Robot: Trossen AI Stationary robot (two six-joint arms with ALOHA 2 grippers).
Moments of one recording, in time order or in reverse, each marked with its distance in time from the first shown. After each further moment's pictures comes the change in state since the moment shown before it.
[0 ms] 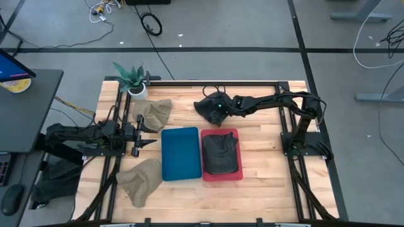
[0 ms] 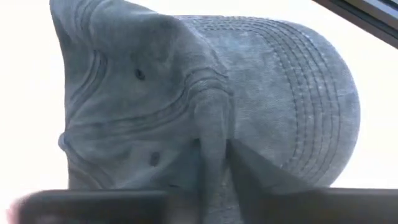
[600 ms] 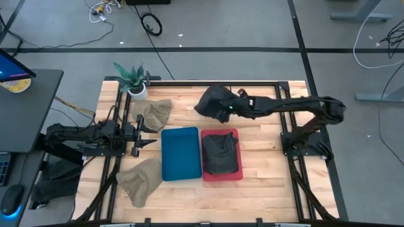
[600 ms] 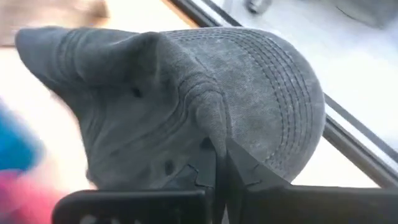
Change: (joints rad) left arm 0.000 0.000 0.000 0.000 0.000 0.000; right arm 0.130 -0.314 0.000 -0.121 0.157 -0.189
